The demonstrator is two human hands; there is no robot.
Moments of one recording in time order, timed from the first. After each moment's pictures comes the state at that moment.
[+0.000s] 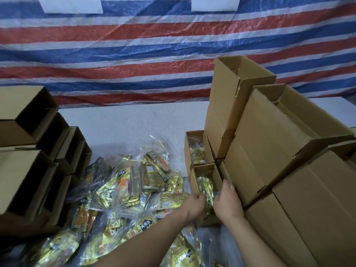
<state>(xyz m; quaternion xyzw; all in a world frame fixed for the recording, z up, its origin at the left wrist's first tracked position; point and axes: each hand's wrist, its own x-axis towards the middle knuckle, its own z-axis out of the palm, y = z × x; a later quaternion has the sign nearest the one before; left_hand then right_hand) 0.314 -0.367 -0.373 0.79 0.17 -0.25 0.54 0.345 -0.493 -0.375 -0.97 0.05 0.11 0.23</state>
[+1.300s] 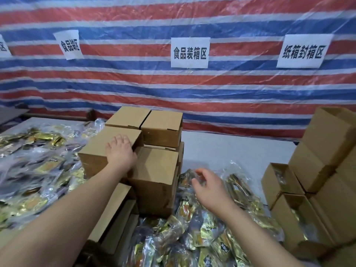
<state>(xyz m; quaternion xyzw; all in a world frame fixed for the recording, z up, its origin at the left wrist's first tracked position) 0.103 0.132 -0.197 0.91 0.41 0.04 -0.04 0.153 -0.169 -0.208 -0.87 -0.27 0.11 0.40</state>
